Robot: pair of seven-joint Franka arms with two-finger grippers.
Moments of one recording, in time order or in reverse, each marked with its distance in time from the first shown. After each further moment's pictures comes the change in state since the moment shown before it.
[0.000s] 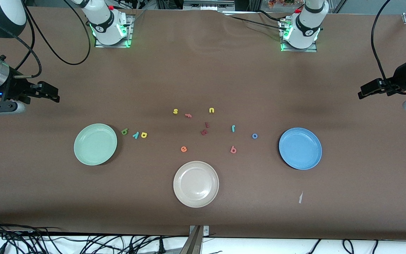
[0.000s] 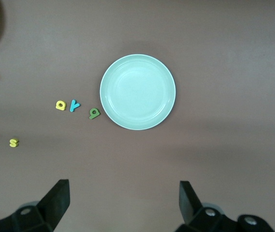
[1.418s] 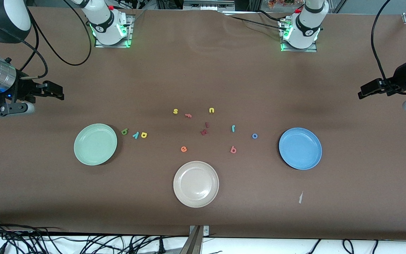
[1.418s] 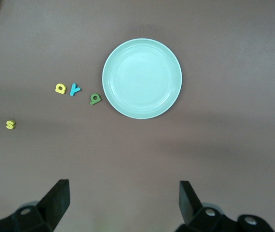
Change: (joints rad) left arm 0.000 0.000 0.000 0.000 0.000 0.000 0.000; right arm 0.005 0.016 0.002 -0.001 0.000 -0.044 -0.053
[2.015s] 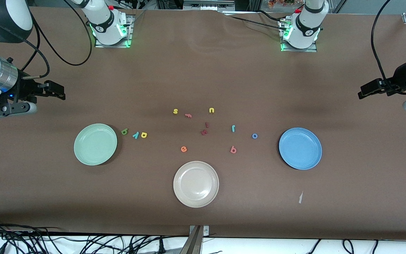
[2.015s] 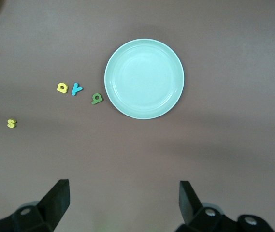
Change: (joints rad) left arm 0.000 0.000 0.000 0.000 0.000 0.000 0.000; right arm 0.008 0.000 0.001 0.000 0.000 0.000 -0.004
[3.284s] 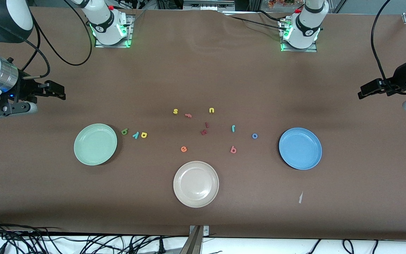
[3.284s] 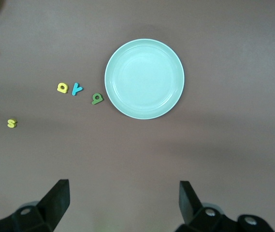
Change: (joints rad) left arm 0.000 0.003 0.000 0.000 0.000 0.000 0.000; right arm 0.000 0.000 0.000 0.000 0.000 0.000 0.000
